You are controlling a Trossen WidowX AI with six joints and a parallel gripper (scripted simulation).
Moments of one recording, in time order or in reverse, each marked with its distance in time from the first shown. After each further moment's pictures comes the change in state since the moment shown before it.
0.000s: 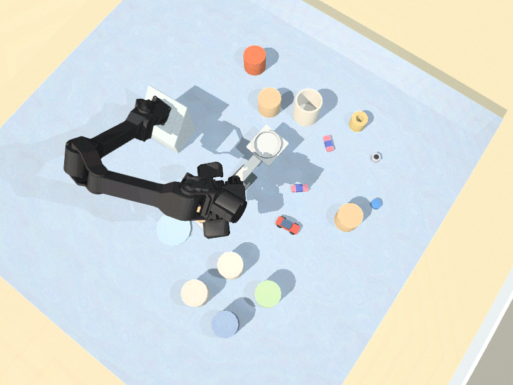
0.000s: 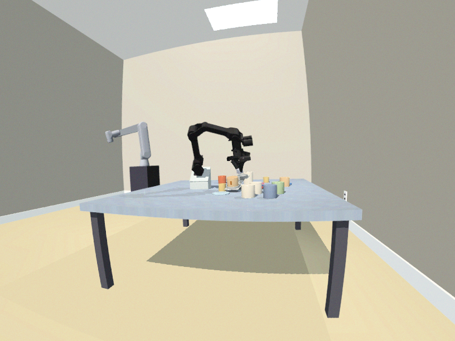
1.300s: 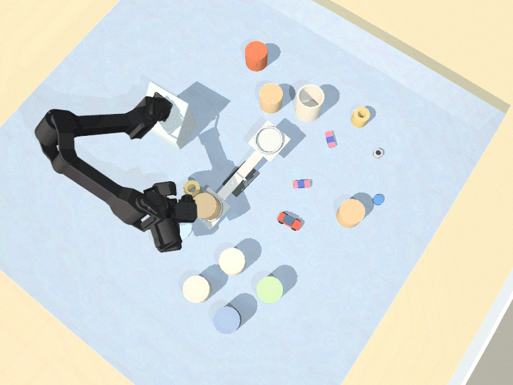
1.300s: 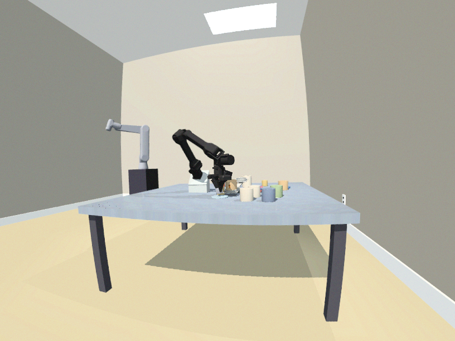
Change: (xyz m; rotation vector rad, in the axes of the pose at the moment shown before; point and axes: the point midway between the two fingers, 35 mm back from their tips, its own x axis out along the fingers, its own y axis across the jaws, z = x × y) arm 0.065 -0.020 -0.160 -0.015 0.150 -0.048
